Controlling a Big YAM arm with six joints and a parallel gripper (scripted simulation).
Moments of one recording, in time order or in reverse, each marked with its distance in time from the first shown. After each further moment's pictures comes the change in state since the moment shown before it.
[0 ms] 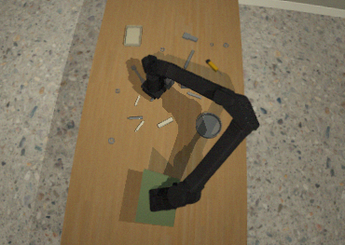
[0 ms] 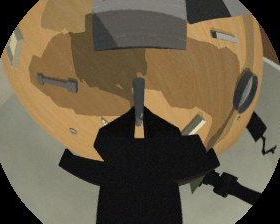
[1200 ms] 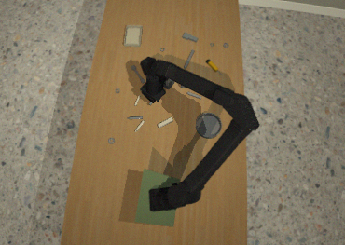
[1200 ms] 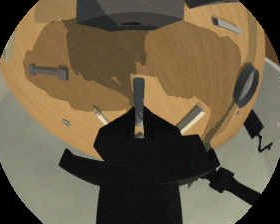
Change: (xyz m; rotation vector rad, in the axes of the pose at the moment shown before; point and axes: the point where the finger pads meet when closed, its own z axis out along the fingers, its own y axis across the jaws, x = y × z) arm 0.021 -0.009 -0.001 0.020 0.091 -0.025
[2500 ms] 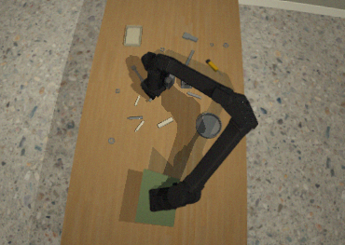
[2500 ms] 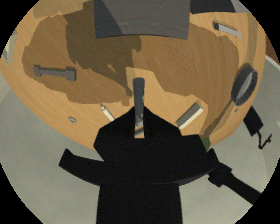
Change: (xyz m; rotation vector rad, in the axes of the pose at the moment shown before) arm -0.007 0.007 -0.014 -0.002 0.060 0.009
